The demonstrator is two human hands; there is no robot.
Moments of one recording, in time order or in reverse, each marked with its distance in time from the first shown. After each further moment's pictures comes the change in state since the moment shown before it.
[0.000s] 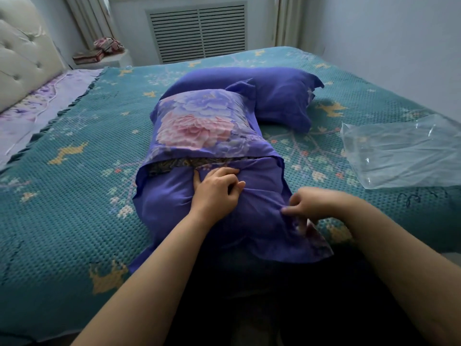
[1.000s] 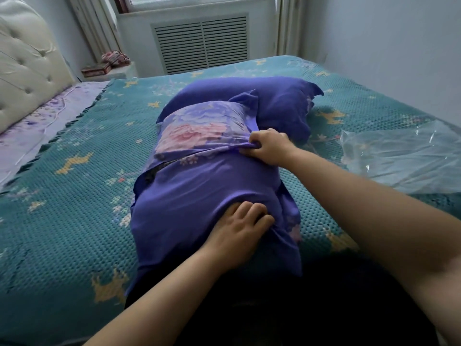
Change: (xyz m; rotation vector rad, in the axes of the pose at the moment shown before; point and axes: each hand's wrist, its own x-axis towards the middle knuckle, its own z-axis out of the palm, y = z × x) left_hand -0.050 0.038 0.007 0.322 0.051 0.650; right_hand 0.077 -0.045 -0.084 -0.035 0.647 -0.229
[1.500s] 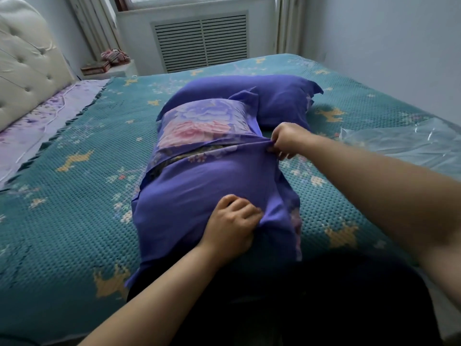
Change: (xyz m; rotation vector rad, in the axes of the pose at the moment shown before) left_hand -0.004 -0.008 0.001 -0.055 0.092 -0.041; right_hand 0.003 0.024 -0.015 0.196 -0.151 0.325
